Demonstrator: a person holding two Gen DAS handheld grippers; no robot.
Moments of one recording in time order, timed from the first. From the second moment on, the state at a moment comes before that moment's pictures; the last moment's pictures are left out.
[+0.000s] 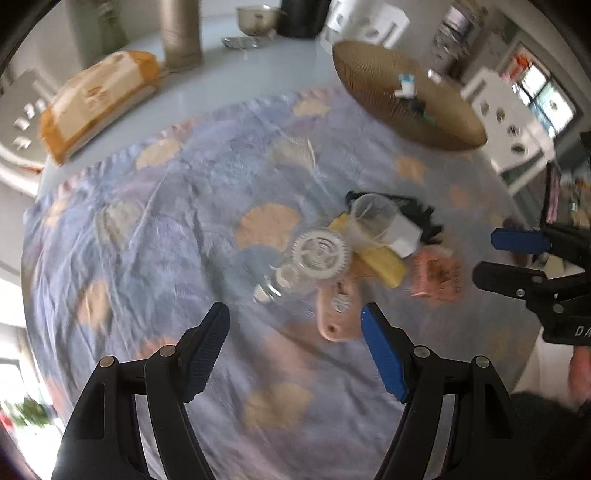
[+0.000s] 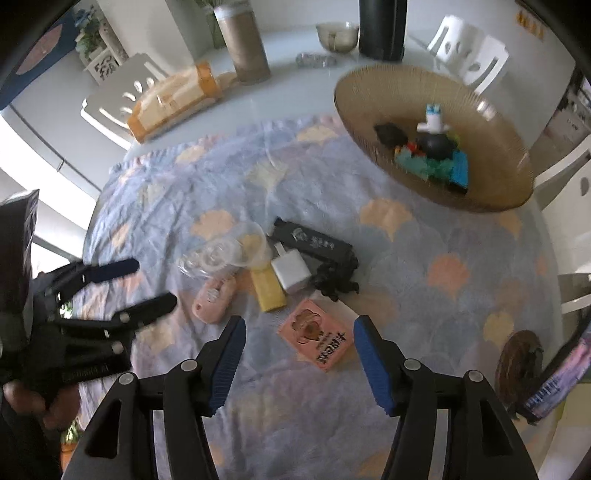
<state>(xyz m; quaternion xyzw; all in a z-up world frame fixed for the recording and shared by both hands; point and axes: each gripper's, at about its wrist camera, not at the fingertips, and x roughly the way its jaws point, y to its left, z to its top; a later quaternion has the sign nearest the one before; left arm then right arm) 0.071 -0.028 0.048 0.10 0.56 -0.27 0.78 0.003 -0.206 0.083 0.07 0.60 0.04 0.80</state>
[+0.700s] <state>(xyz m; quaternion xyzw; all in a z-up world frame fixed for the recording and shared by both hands) 0.107 -0.070 0.018 0.14 0.56 -0.33 0.74 0.014 -0.204 0.017 -0.02 0.63 0.15 0.76</state>
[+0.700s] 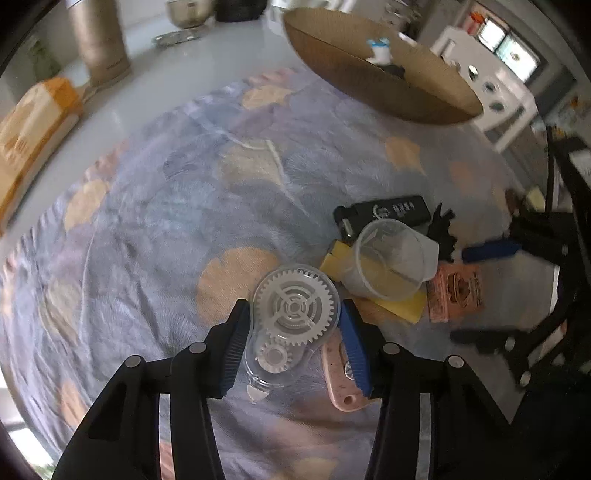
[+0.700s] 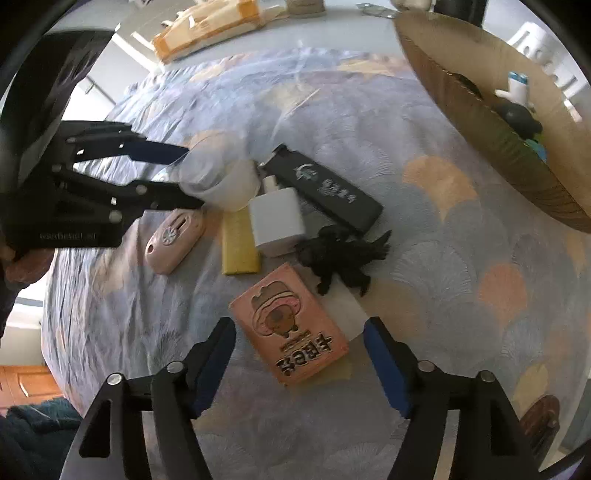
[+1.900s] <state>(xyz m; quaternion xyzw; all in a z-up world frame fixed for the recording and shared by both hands) 0.035 -0.013 0.070 0.03 0.54 -0.28 0.79 -0.050 -0.197 0.039 0.00 0.58 0.13 0.81</state>
